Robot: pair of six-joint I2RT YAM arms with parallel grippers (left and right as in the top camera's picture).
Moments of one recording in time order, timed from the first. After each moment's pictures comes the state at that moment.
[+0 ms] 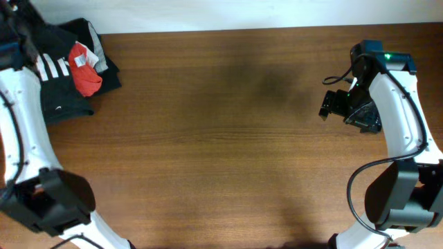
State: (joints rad) left arm 0.33 1.96 2.09 -0.54 -0.10 -0.13; right arm -0.12 1.83 1.65 -1.41 0.05 0.34
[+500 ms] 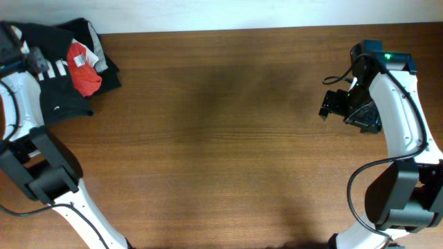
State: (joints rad) left arm 0.46 2.32 2.08 -0.47 -0.18 0.10; right arm -0.12 1.83 1.65 -1.41 0.05 0.34
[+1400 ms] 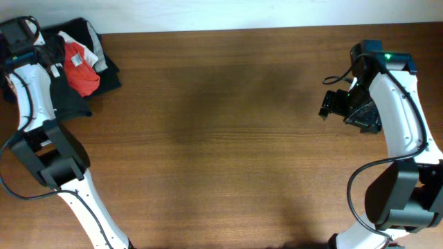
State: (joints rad) left arm 0.41 2.50 2.34 -0.57 0.01 -0.02; right arm -0.12 1.83 1.65 -1.41 0.05 0.34
